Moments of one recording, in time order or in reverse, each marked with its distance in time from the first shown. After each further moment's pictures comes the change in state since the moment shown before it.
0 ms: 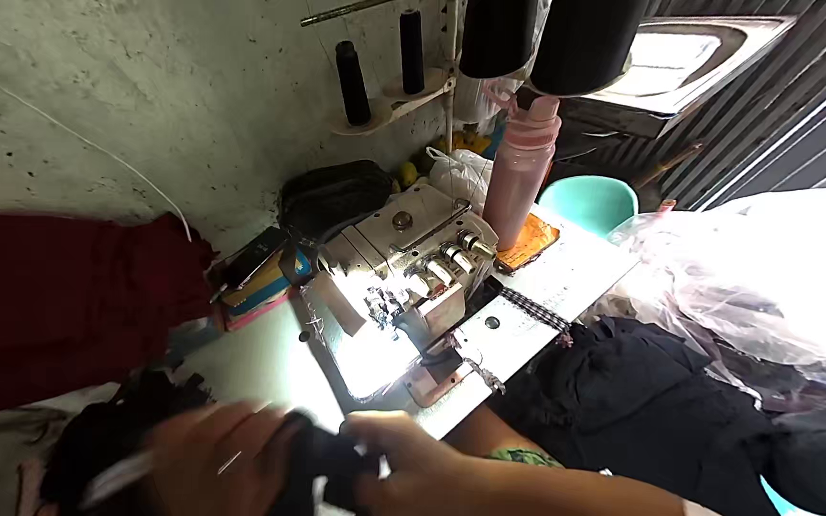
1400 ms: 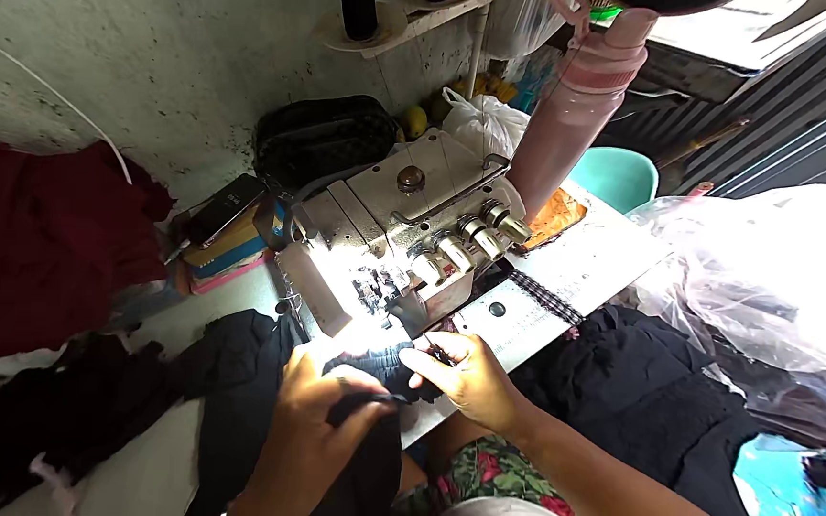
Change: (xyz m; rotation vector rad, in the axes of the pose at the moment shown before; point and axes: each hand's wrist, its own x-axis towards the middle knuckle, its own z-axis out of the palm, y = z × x) left_hand -0.004 0.042 0.100 -0.747 -0.238 -0.389; right_hand -0.003 0.048 -0.089 -0.108 0.333 0.202
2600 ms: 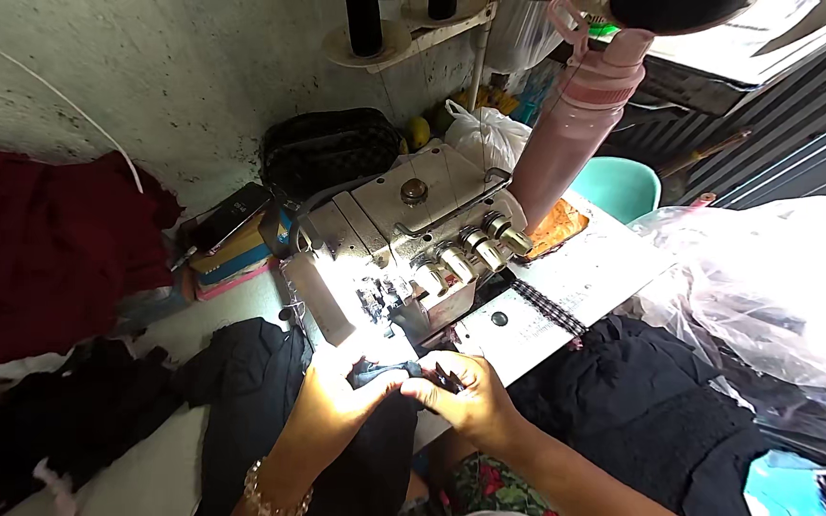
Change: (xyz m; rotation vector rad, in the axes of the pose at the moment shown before) left_hand 0.024 -0.009 0.021 -0.323 -0.061 -0.196; right_hand -0.009 0.014 0.003 -0.011 0.040 -0.196
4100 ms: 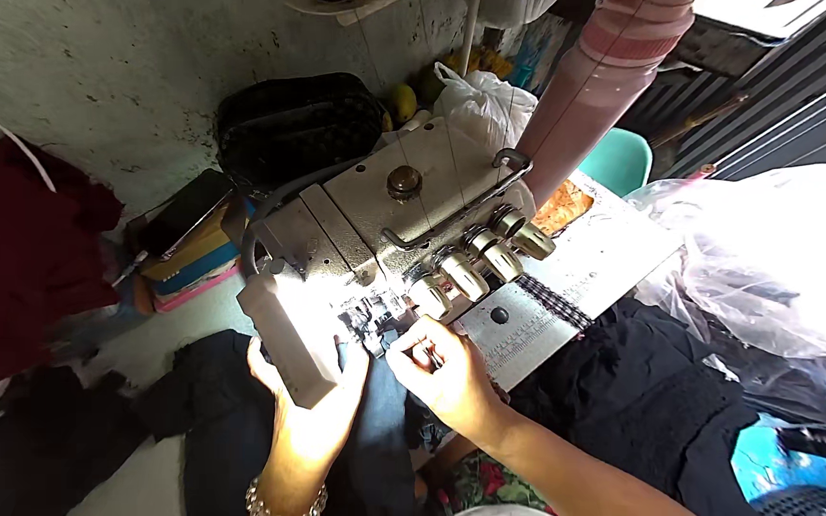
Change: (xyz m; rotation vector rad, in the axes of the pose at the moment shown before) left_hand 0.017 -0.027 0.014 0.556 0.273 -0.308; right_hand 0.032 0.021 0.017 -0.213 0.222 0.036
